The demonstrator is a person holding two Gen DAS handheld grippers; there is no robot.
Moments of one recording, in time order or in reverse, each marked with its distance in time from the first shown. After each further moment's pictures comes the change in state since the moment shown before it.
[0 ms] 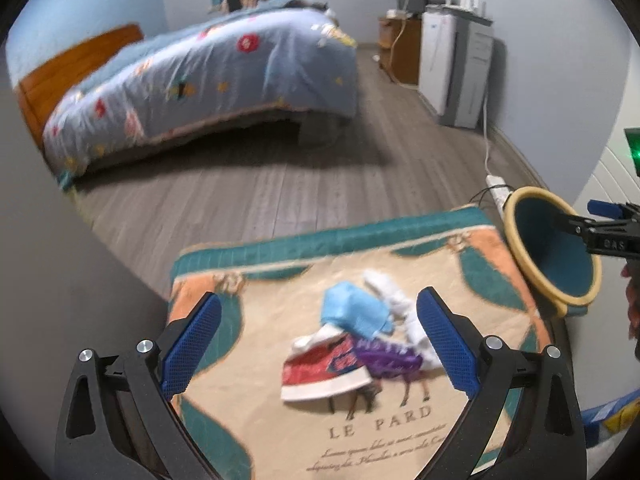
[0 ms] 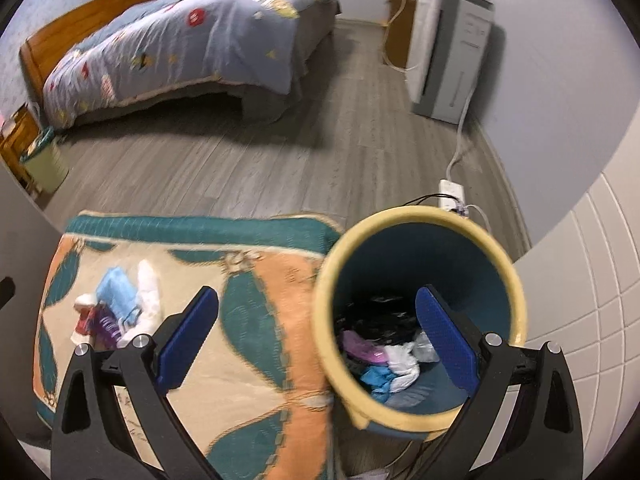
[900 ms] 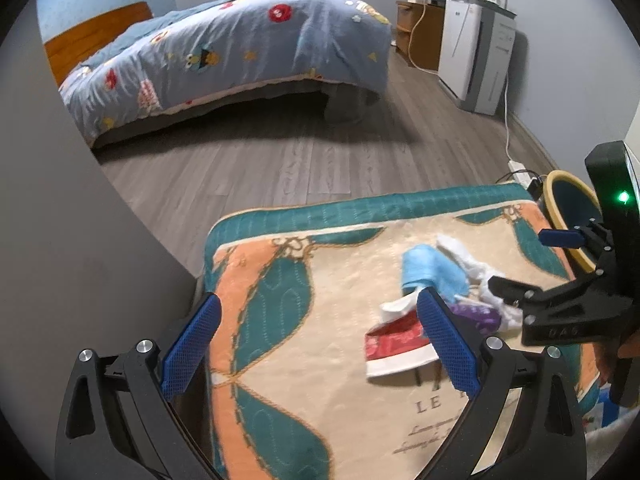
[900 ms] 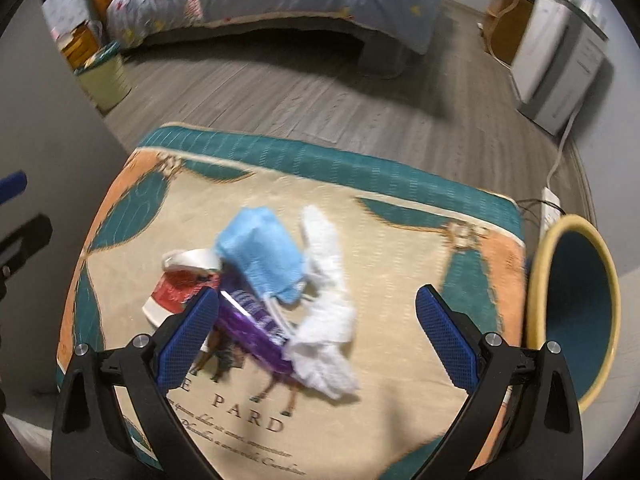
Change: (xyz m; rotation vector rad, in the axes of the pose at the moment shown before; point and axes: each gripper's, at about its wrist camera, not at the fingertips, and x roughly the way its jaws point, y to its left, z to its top) left arm 0.019 0.086 -0.029 -0.012 0.052 0.013; right arm 0.053 0.192 -0.027 -0.226 0.154 0.151
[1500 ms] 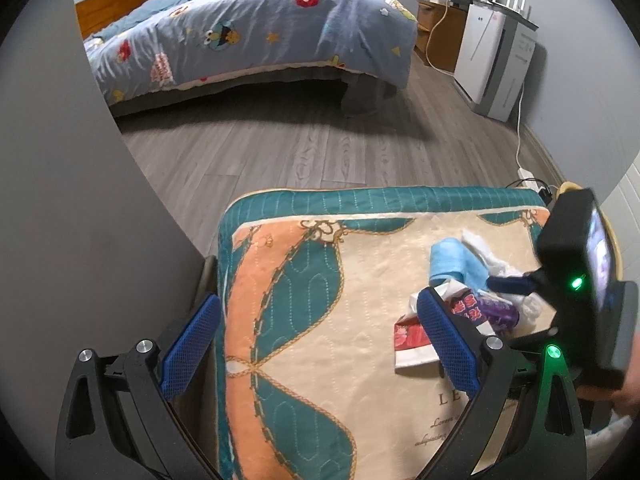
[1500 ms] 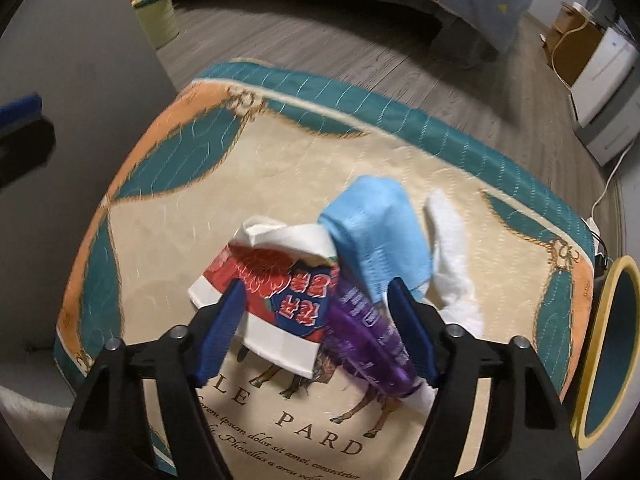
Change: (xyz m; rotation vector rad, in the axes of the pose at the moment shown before) left arm 0.007 0.037 -0.008 -0.079 0.034 -0.018; right arm 0.048 0.074 -0.006 -0.172 0.114 0.076
